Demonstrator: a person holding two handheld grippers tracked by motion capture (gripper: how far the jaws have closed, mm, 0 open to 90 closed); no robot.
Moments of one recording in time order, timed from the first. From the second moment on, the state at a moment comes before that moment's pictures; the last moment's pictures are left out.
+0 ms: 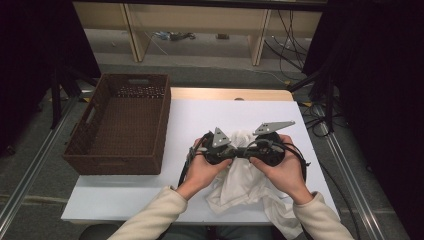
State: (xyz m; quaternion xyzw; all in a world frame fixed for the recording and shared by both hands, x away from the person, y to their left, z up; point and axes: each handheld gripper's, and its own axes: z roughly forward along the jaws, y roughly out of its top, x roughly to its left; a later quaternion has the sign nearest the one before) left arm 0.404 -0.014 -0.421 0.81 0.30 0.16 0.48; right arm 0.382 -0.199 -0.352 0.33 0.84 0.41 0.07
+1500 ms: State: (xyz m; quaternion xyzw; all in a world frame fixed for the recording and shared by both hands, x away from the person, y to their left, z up) left arm 0.339 0.003 -0.413 0.84 0.26 0.13 0.46; right arm 0.382 -0.209 -0.343 0.37 0.82 0.42 0.08
